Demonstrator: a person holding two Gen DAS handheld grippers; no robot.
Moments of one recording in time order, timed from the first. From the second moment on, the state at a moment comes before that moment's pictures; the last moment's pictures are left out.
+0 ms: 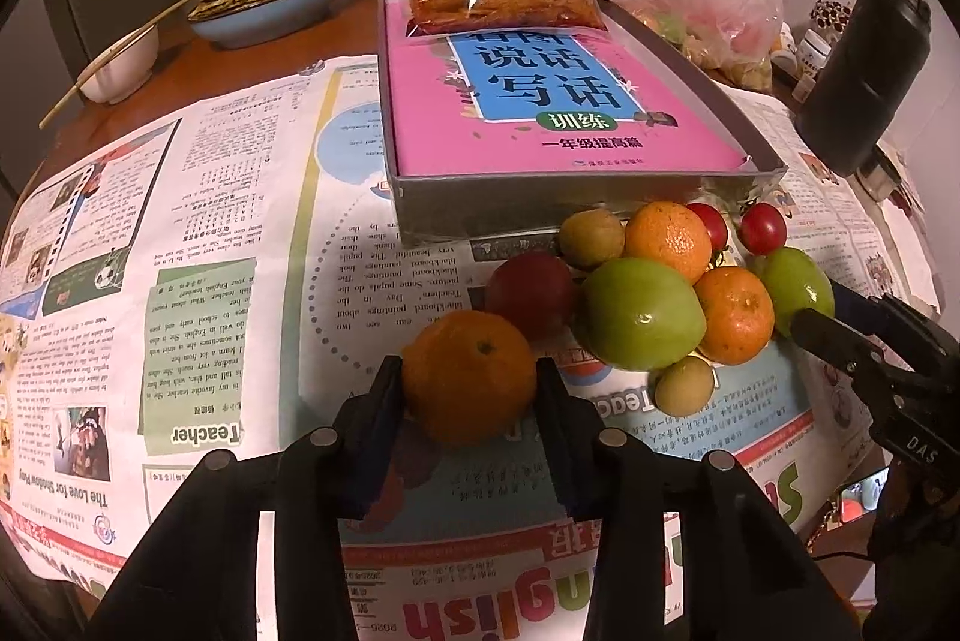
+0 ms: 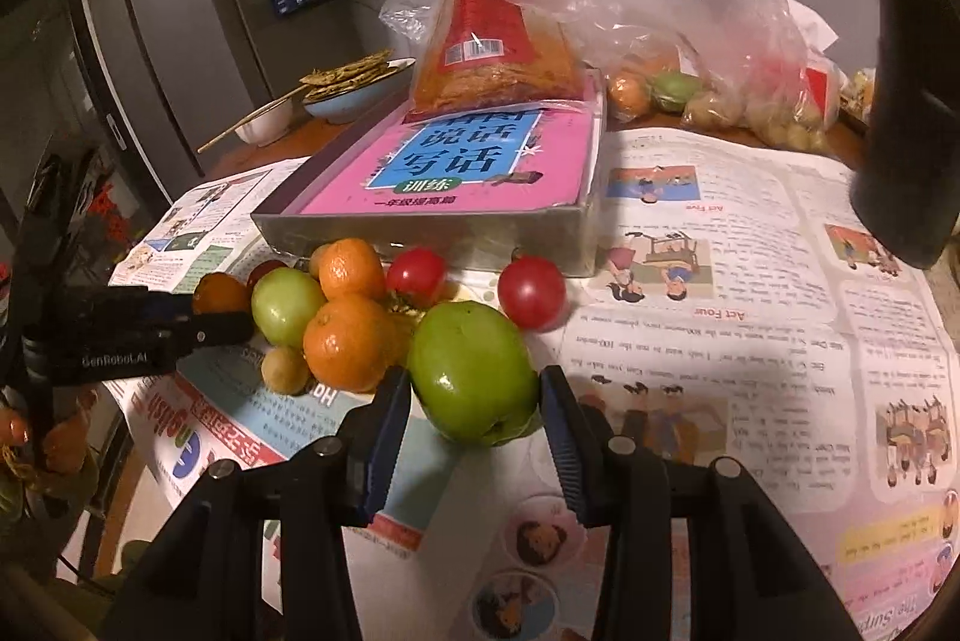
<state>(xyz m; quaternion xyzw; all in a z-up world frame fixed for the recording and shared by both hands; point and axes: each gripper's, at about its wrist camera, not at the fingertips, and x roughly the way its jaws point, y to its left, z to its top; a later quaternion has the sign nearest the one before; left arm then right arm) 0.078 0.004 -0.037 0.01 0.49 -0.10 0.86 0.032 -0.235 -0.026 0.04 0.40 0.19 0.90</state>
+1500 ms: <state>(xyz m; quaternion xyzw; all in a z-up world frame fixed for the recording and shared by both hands) 0.086 0.011 -0.003 -0.01 0.47 -0.10 0.88 0.045 -0.238 0.000 0.09 0.37 0.16 0.91</state>
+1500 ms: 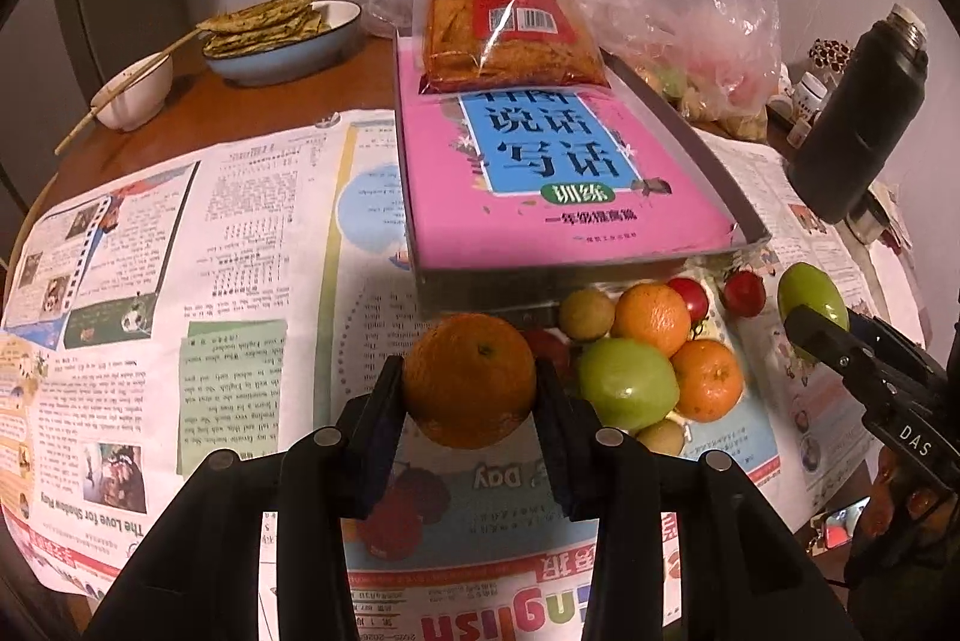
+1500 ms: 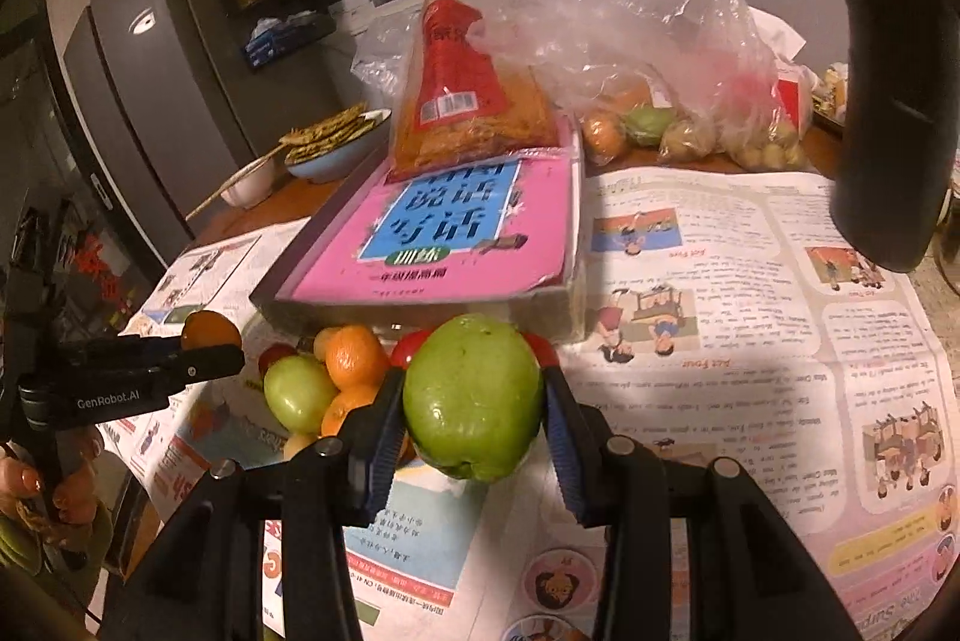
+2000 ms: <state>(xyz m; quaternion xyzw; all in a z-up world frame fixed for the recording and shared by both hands) 0.112 -0.002 0.020 0.00 0.45 -0.10 0.89 0.066 -0.230 0.013 0.07 0.36 0.17 0.91</state>
